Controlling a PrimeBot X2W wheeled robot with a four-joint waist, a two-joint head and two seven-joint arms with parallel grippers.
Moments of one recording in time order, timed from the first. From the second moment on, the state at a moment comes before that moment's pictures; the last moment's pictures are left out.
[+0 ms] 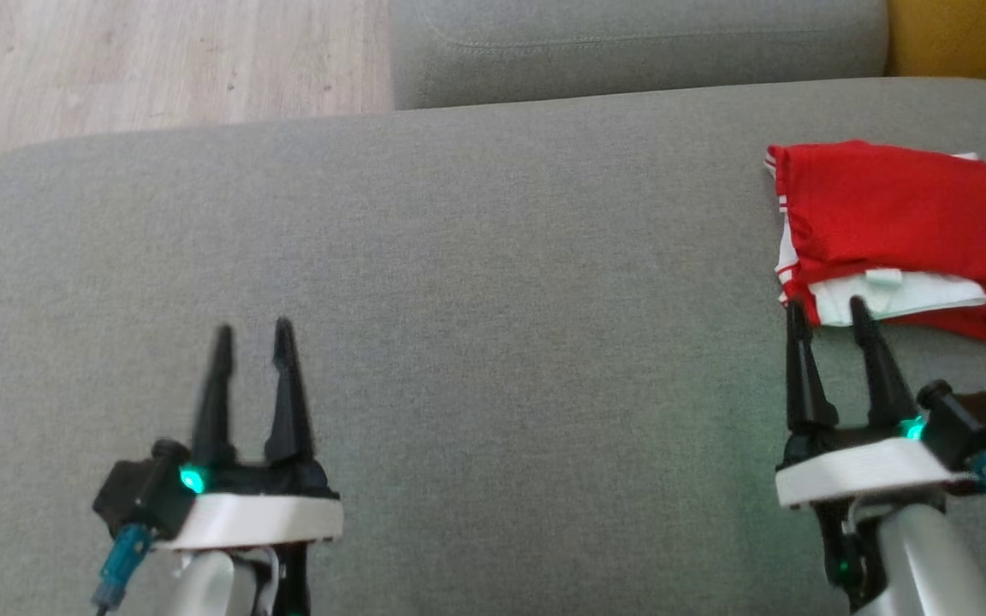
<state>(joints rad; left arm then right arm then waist) -0.07 0.05 -0.18 0.11 -0.40 -0.03 -0.26 -0.10 -0.05 0.04 0.24 0.25 0.13 -0.25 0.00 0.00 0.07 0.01</state>
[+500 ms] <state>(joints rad) -0.02 0.05 -0.19 0.21 -0.50 -0.04 -0.23 -0.03 -0.05 0.03 0.33 0.35 0.13 -0.23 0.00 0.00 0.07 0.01</state>
